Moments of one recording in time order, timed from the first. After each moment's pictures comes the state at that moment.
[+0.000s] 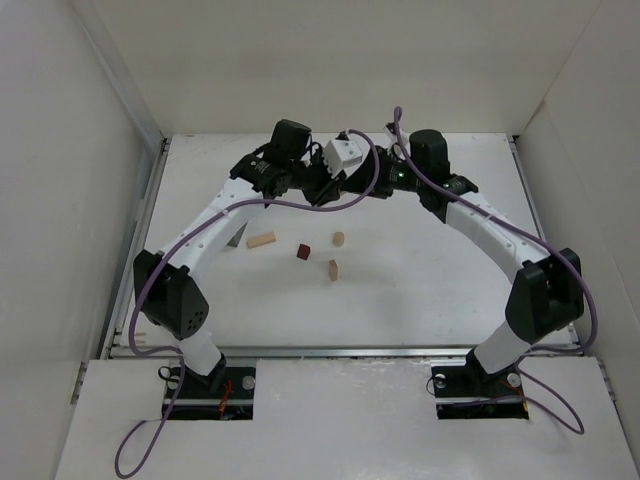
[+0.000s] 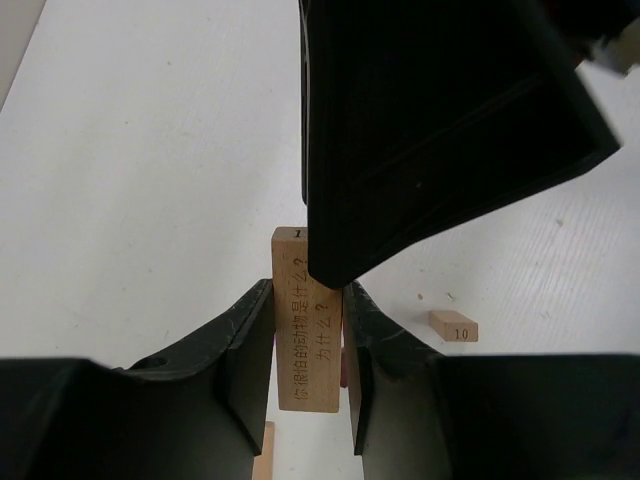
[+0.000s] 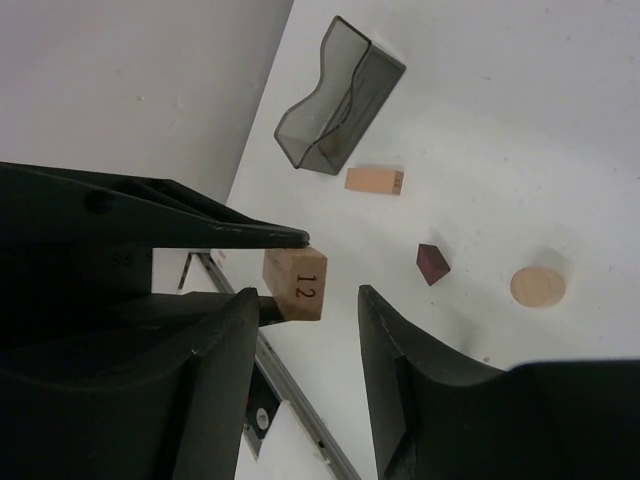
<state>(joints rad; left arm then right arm) -0.56 1.67 1.65 -0.66 0.45 0.47 0.41 1.60 1.34 -0.12 -0.60 0.68</state>
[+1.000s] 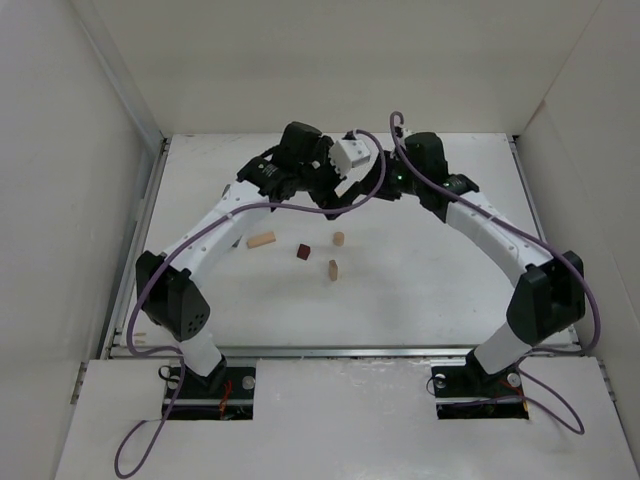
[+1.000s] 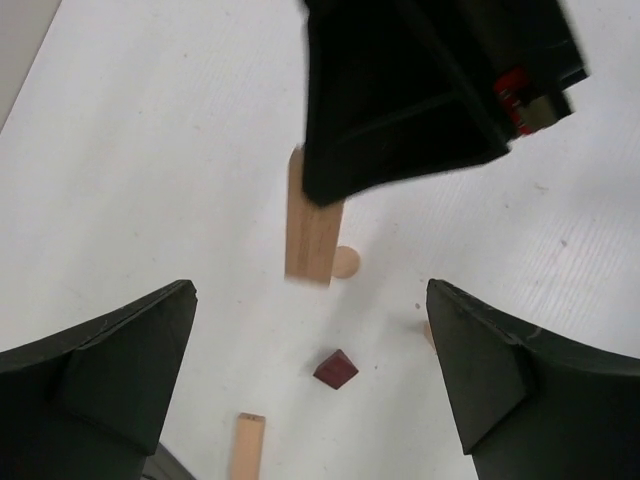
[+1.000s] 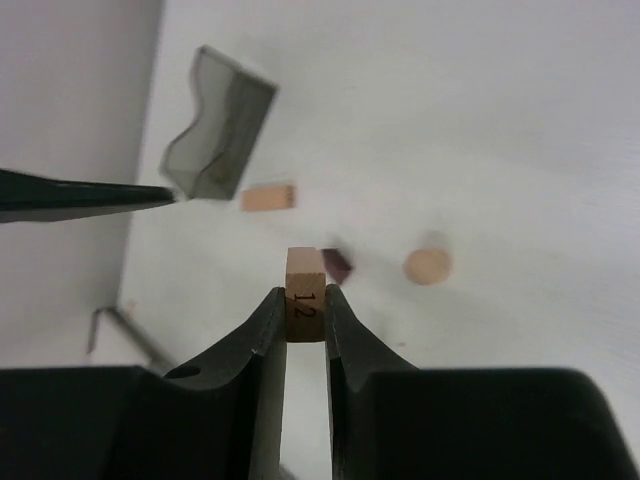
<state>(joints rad) -0.62 1.67 1.67 -0.65 0.33 0.40 0.43 1.61 1.37 -0.27 -0.37 0.62</state>
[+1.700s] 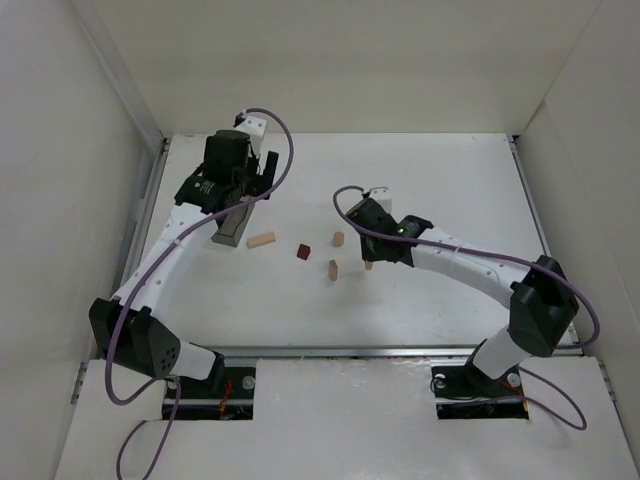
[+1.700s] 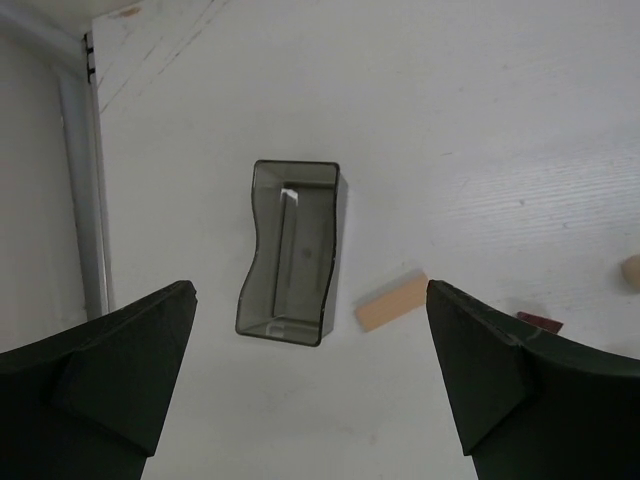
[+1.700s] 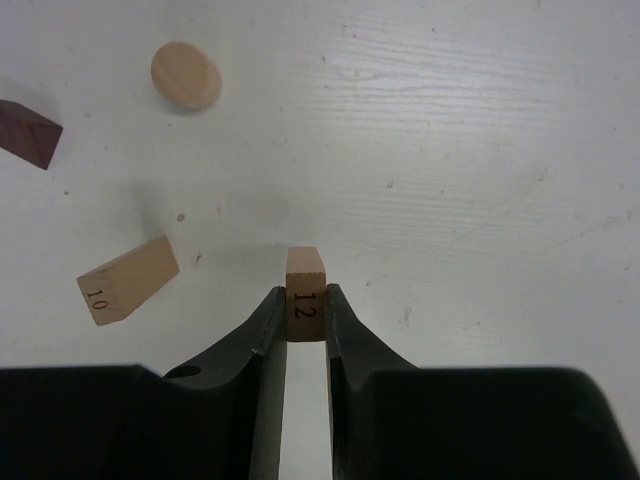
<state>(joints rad) -0.35 1.39 1.41 -0.59 -0.28 0.09 0.80 1.56 1.20 -0.65 0.43 0.58</state>
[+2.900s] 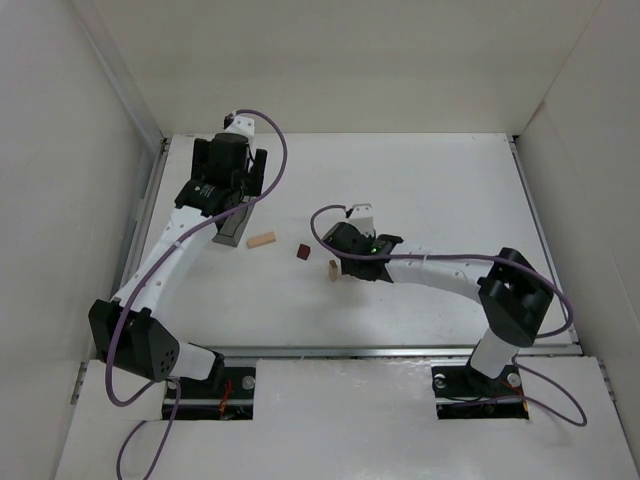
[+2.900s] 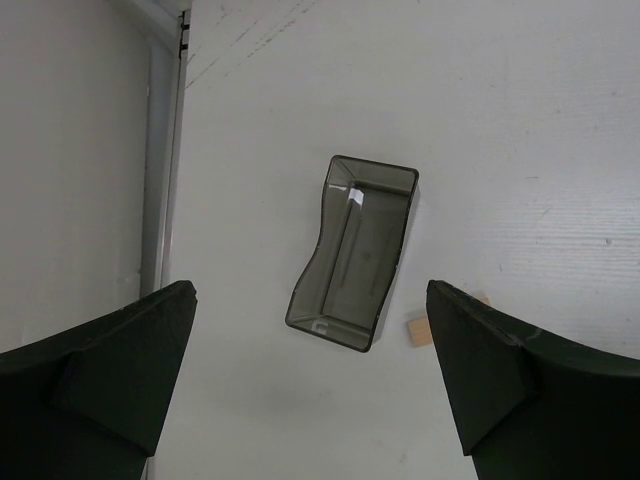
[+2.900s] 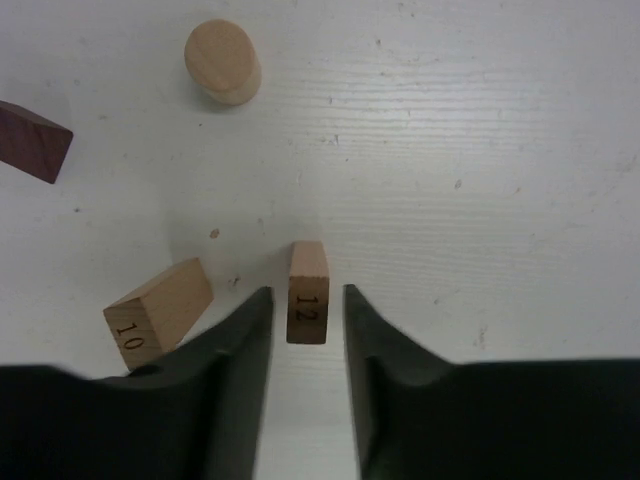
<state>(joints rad) -0.34 1.38 1.35 -0.54 -0.48 0.07 0.94 1.69 1.16 -0.51 0.58 0.71</state>
